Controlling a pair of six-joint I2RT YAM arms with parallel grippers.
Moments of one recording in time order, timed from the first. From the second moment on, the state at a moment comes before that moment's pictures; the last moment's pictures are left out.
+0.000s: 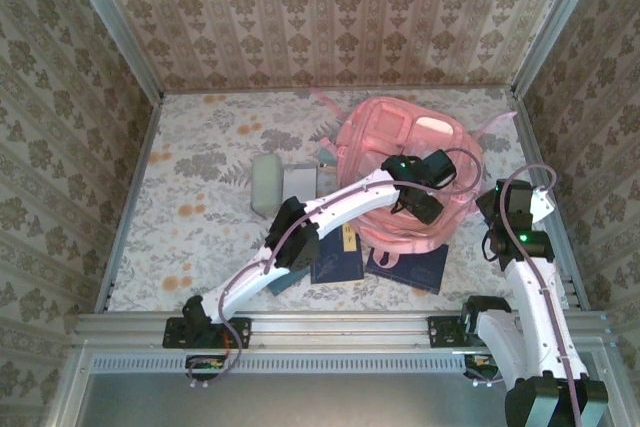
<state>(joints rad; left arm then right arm) -1.13 2.62 2.57 -1.09 -0.06 -0.22 -0.14 0.75 0.63 -0.69 0.33 0.86</state>
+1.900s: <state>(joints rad) -0.78 1.68 1.68 -0.79 0.03 0.05 0.20 0.84 0.45 -0.17 -0.11 0.17</state>
